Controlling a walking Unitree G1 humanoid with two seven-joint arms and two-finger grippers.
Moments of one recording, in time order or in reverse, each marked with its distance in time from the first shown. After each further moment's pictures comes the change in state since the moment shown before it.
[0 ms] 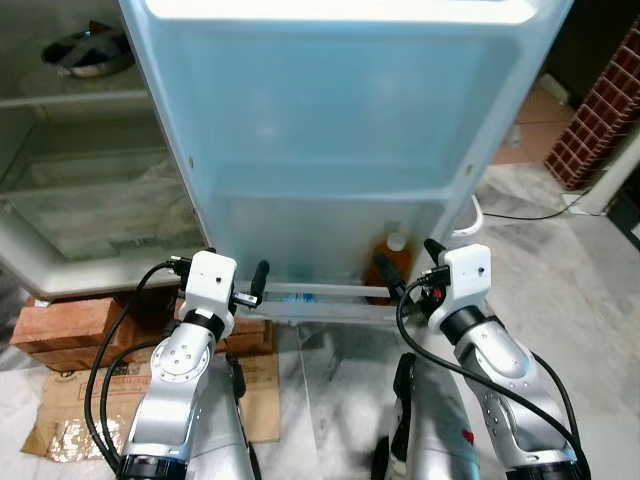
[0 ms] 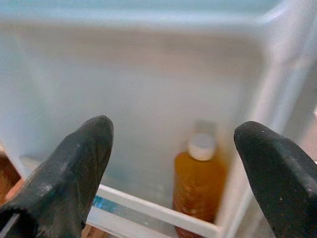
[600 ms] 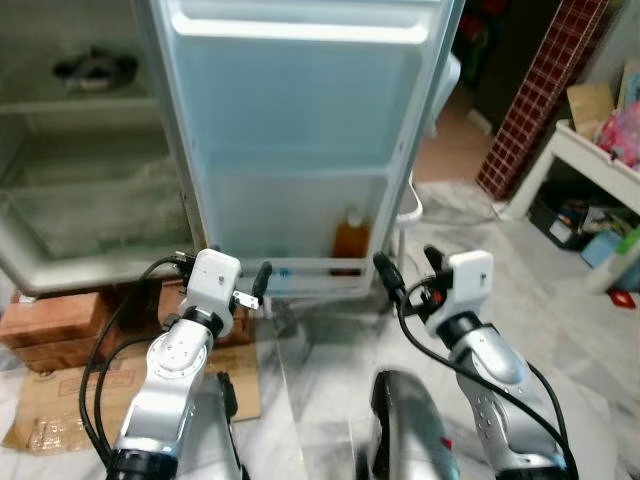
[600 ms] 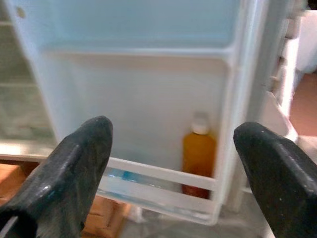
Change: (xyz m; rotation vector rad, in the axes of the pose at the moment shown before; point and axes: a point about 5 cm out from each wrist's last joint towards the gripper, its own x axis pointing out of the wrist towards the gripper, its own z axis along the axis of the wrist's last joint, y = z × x) left arm 0.000 0.008 0.013 0.053 -0.047 -0.053; right arm 0.010 0.003 0.011 0.049 -0.069 0.012
